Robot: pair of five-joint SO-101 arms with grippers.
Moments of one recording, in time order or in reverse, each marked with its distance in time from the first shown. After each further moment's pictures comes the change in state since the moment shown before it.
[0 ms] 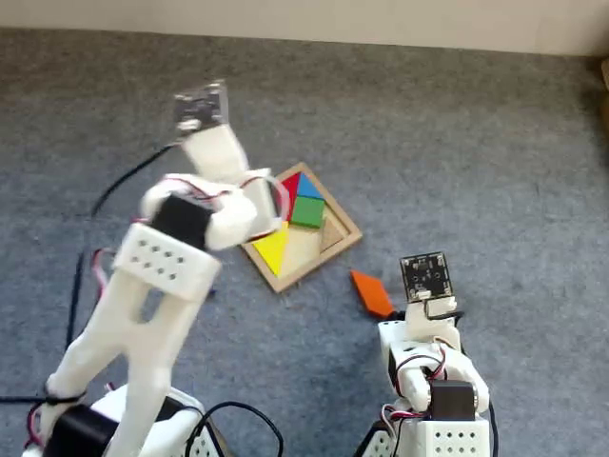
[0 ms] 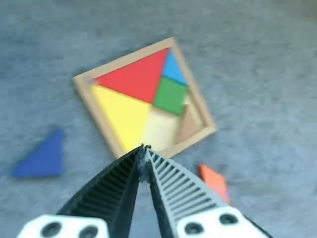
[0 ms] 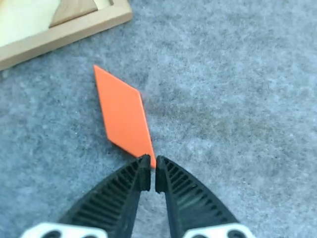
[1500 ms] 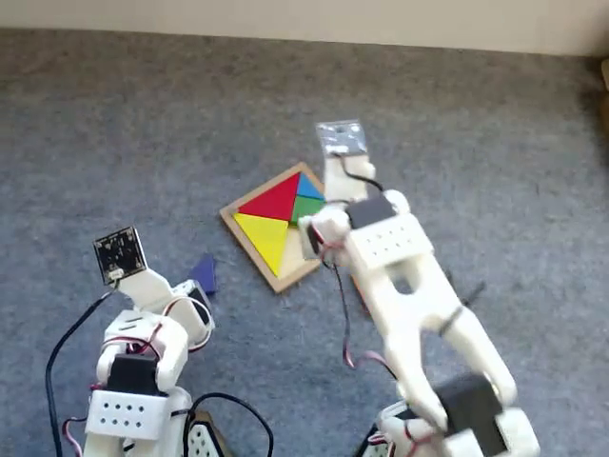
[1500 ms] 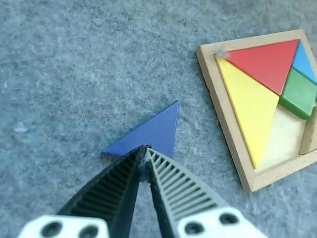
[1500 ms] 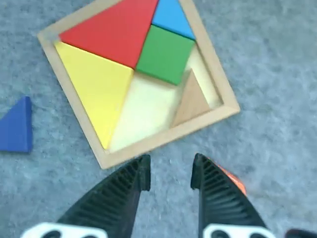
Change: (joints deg) left arm -18.5 -63.6 73.0 -18.5 -8.5; right arm -23.9 95.8 -74.7 -2.3 -21.6
